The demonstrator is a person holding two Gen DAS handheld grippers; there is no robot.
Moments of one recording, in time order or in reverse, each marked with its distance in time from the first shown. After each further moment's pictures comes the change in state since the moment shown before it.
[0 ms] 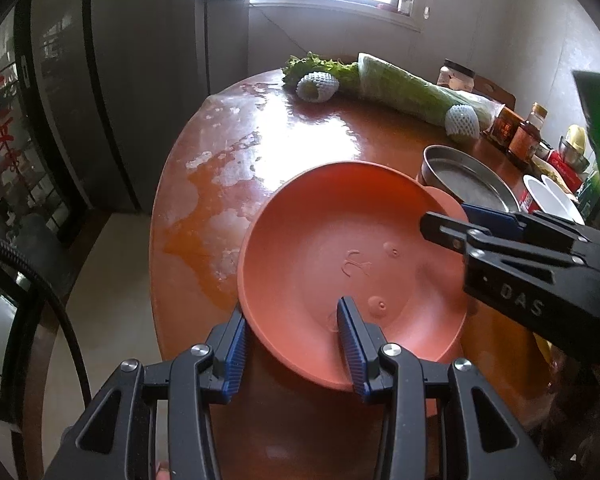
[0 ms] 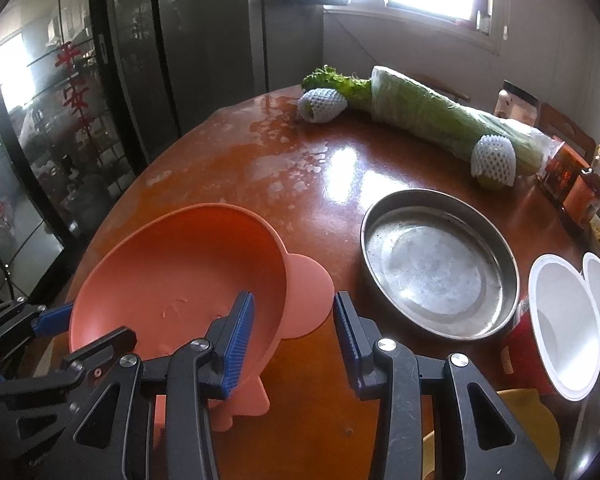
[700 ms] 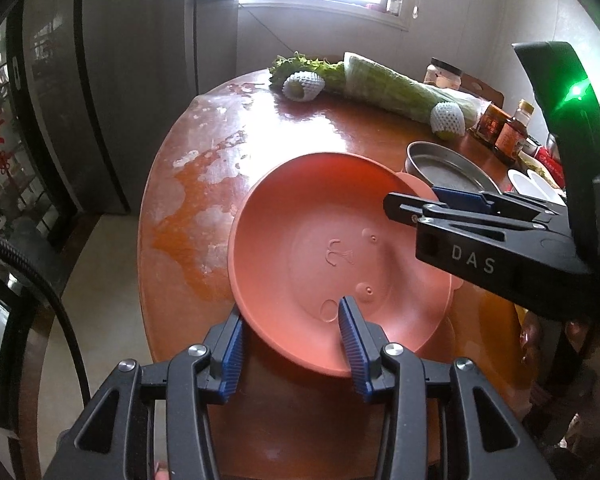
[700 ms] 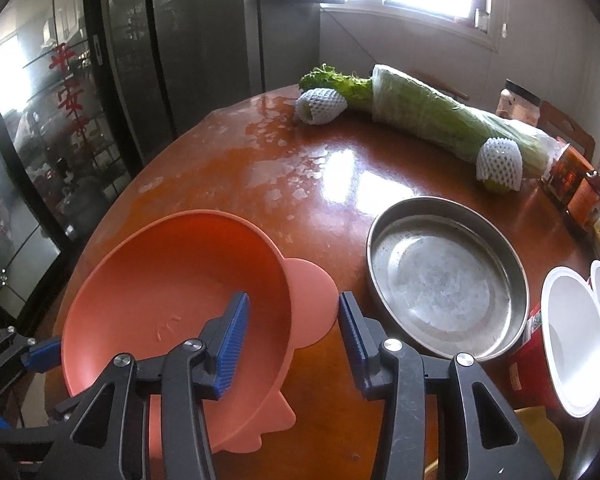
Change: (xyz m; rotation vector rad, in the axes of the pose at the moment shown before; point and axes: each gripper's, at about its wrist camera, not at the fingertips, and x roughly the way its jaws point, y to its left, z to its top) left arm -0.005 -0.002 -0.003 0.011 0.003 -0.048; right arm 0.012 0.002 0.009 0.010 0.001 -0.007
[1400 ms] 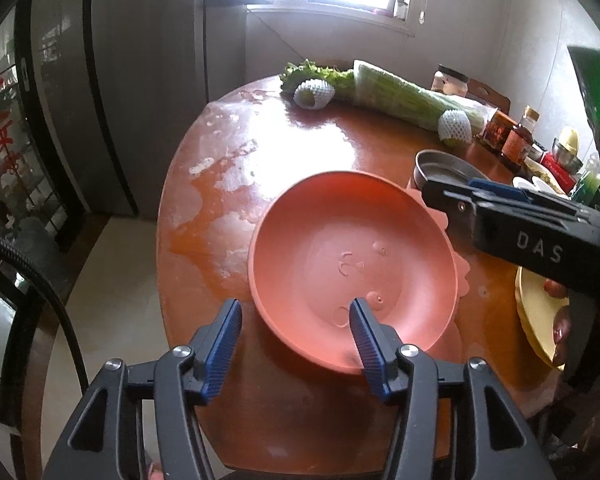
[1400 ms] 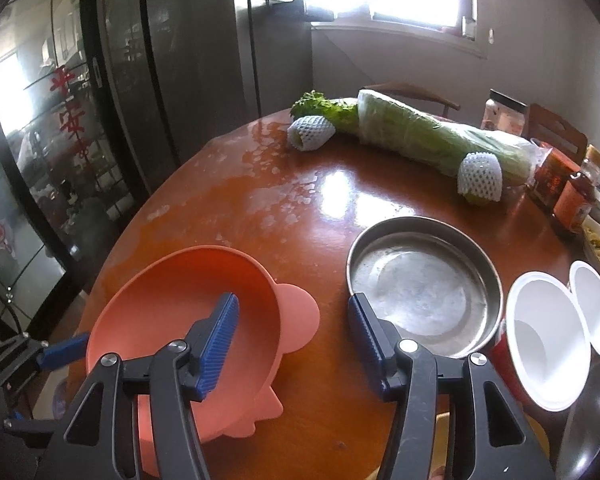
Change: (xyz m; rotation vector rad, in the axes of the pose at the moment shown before) left arm -0.009 0.002 0.003 -0.006 -0.026 0.039; right arm -0.031 -0.009 0.003 0.036 -0.064 0.005
